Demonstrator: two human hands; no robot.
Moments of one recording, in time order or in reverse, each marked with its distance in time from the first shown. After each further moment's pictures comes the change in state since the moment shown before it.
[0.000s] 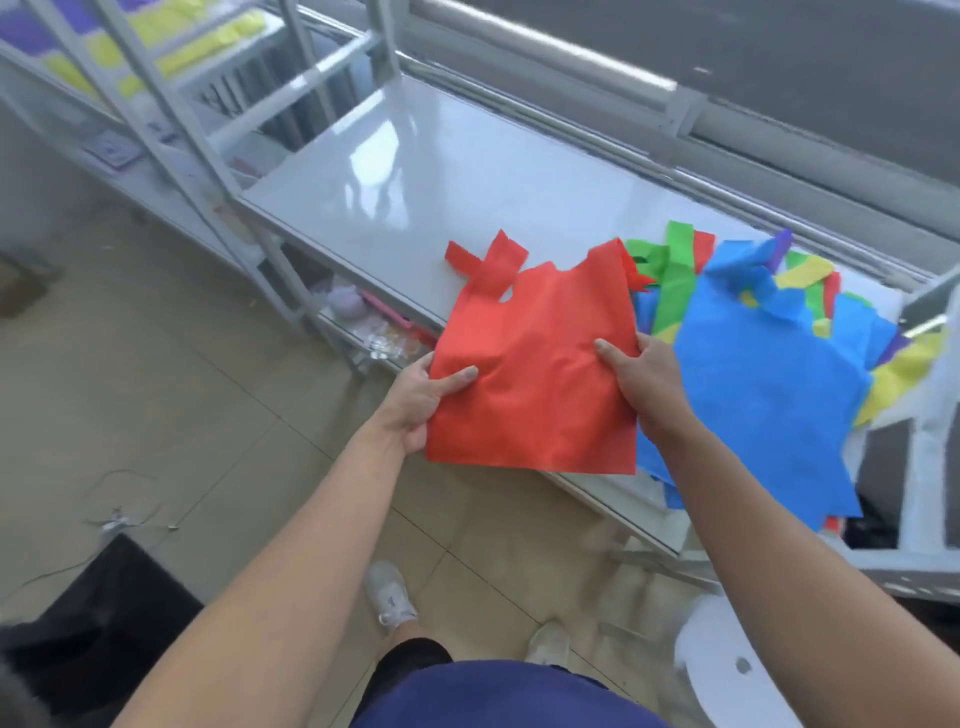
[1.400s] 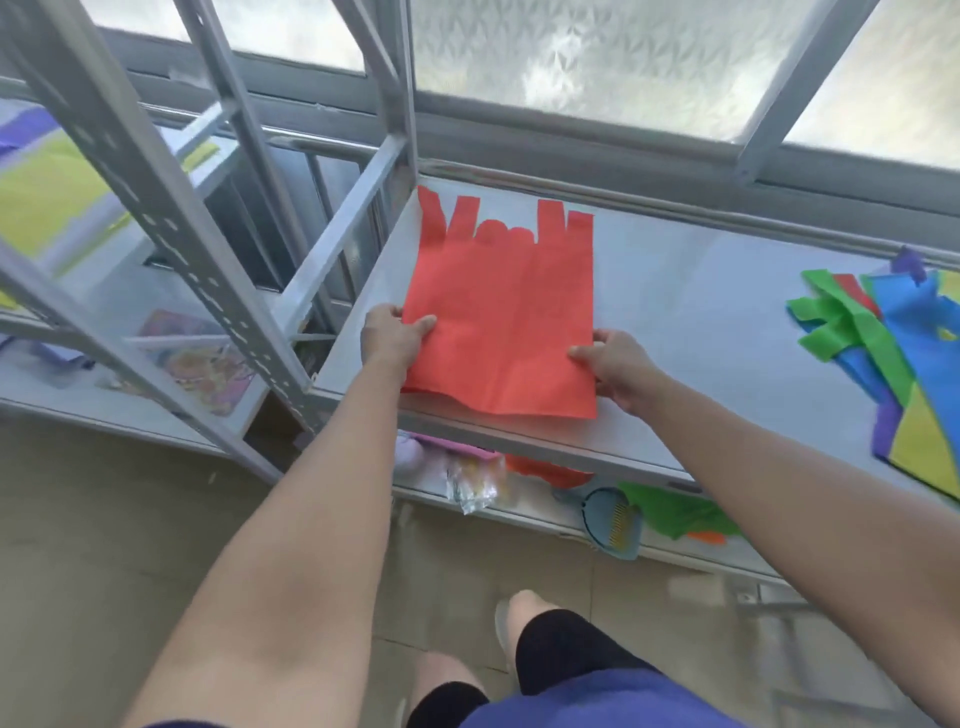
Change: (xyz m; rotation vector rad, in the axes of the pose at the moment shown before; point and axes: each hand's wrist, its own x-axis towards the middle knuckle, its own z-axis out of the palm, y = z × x) left_hand 0.371 0.296 -0.269 0.782 0.239 0.329; right_hand 0.201 -0.151 0.352 0.260 0.080 0.290
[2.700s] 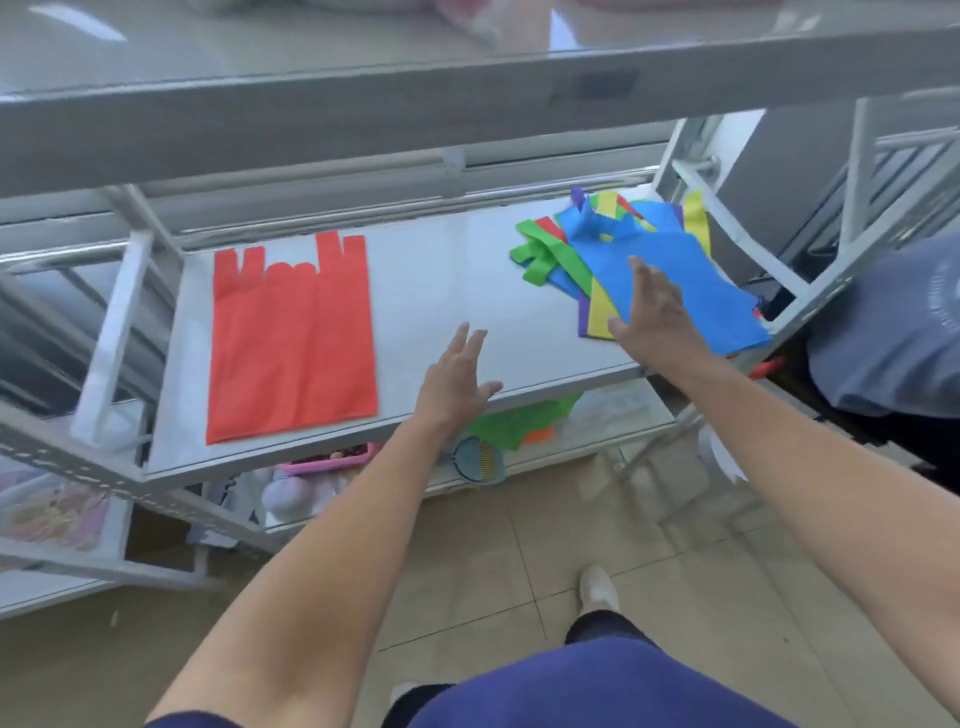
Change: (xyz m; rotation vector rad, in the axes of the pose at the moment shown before) left_hand -0.296 0.103 0.163 0.656 -0.677 0.851; right_hand -0.244 0.045 -0.289 -0.796 0.707 -0.167
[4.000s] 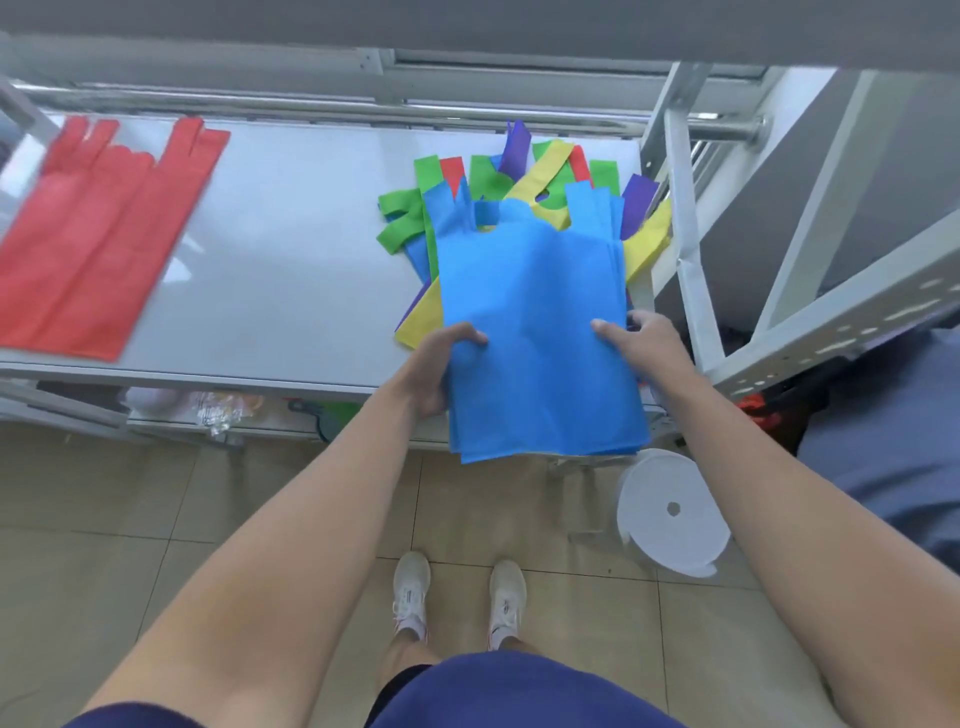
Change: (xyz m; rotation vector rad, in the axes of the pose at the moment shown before) left_hand 0.194 0.247 0.190 -1.545 -0.117 -0.701; right_hand 0.214 0.328 0.010 0.613 -0.502 0.283
